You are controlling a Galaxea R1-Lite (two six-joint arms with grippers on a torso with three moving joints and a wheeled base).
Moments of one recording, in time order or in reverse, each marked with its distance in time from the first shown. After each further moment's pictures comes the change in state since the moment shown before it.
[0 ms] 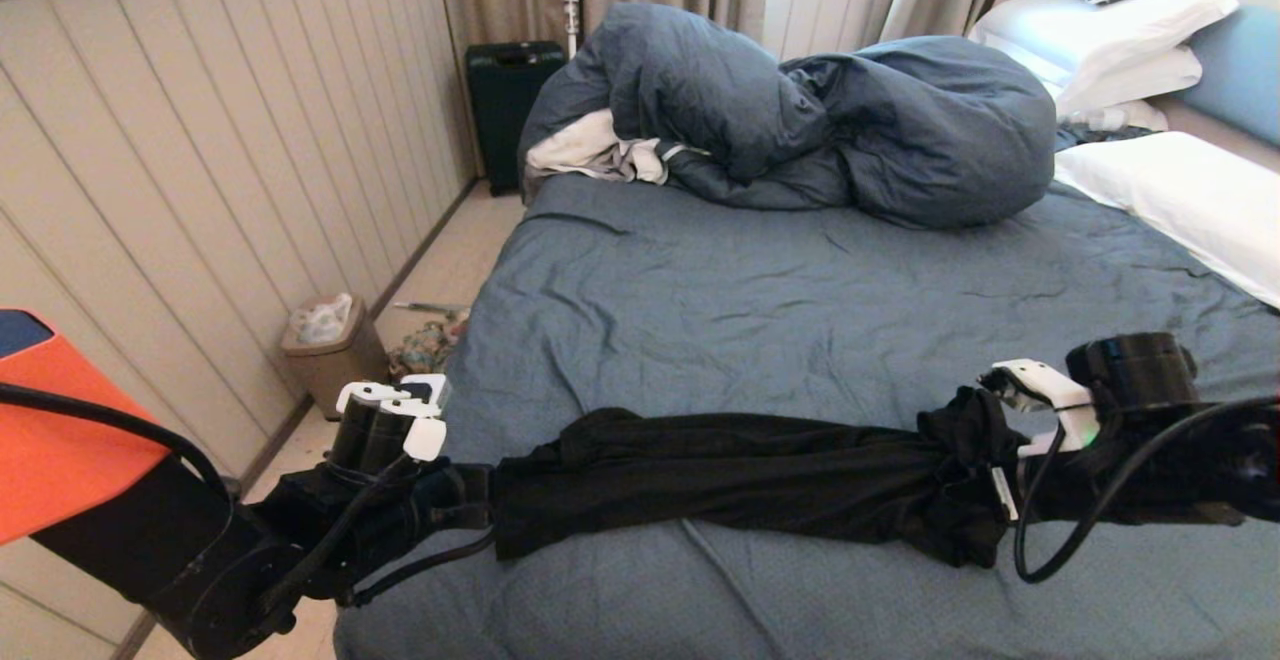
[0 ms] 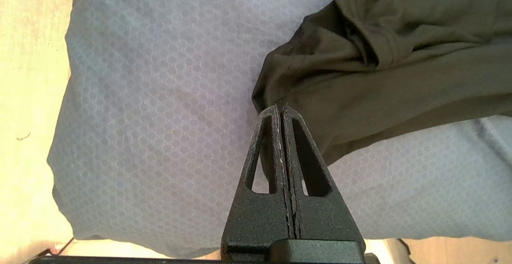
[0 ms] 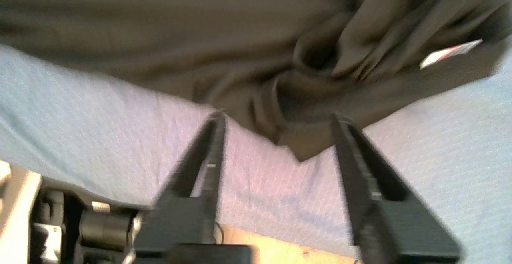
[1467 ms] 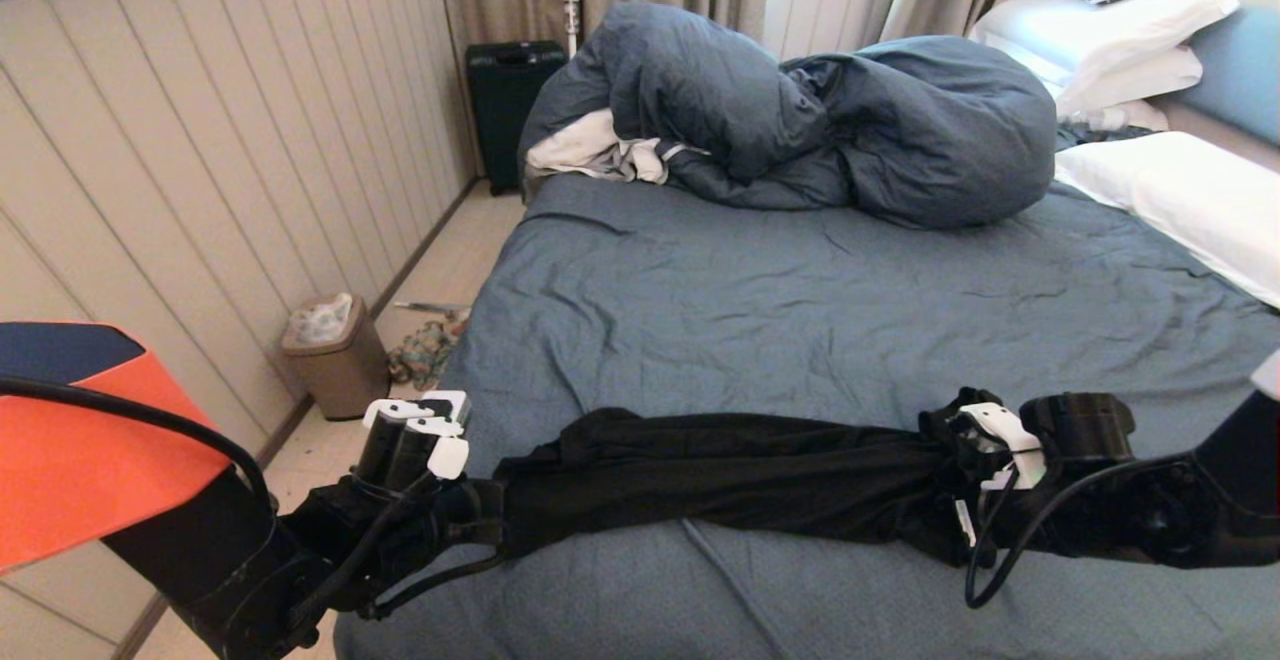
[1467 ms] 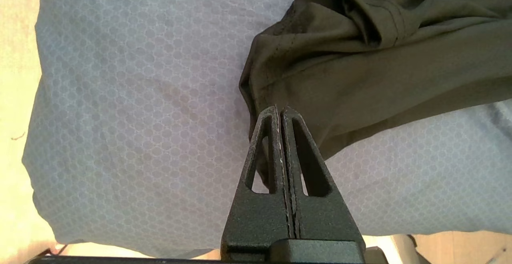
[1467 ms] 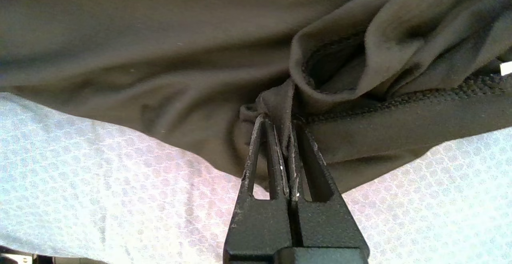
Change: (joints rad) left arm -0.029 0.068 0.006 -0.052 0.005 0.004; right arm -0.027 0.251 0.109 -0.382 -0.002 -0.003
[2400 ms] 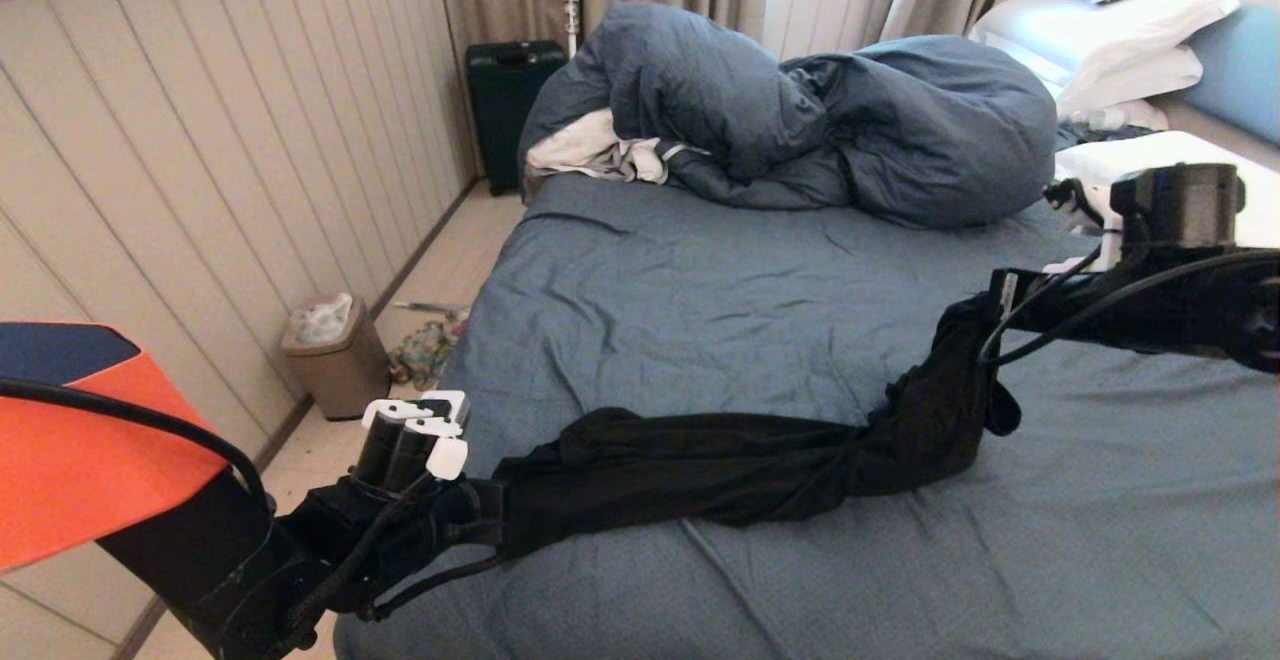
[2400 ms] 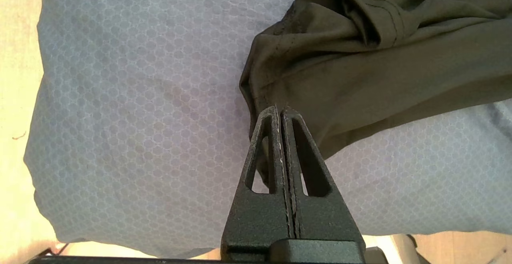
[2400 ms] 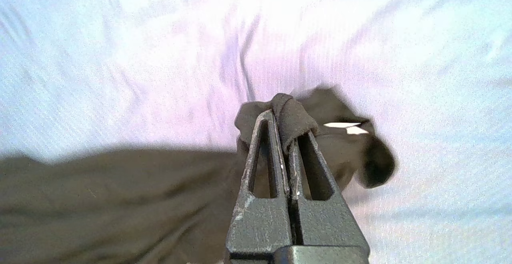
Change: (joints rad) left arm -0.002 -0.007 0.004 -0.001 0.004 -0.002; right arm 0.006 -0.244 -0.554 0.347 -0.064 0.306
